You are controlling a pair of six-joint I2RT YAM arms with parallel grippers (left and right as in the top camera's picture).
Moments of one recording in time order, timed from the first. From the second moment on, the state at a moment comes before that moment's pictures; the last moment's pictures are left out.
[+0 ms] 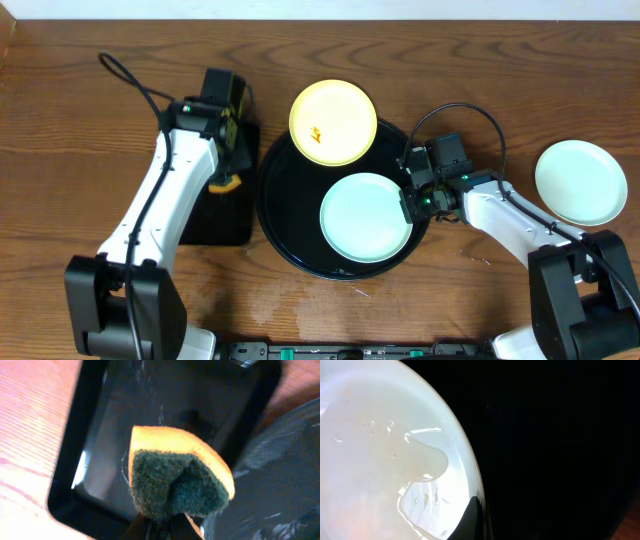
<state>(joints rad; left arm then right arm) -0.16 1.65 1.30 -1.04 -0.22 -0.47 0.31 1.68 0.84 -0.42 -0.24 0.00</state>
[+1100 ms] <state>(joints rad) -0.11 1.66 1.13 -0.92 0.06 -0.36 0.55 1.44 0.90 -0.46 0.26 -0.03</state>
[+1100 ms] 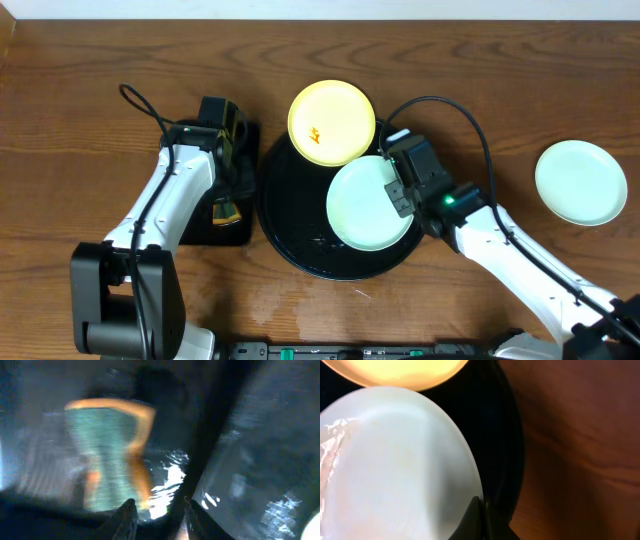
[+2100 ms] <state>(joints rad) -0.24 1.66 1.13 -0.81 0.44 -0.35 0.57 1.54 0.94 -0.51 0.13 0.04</state>
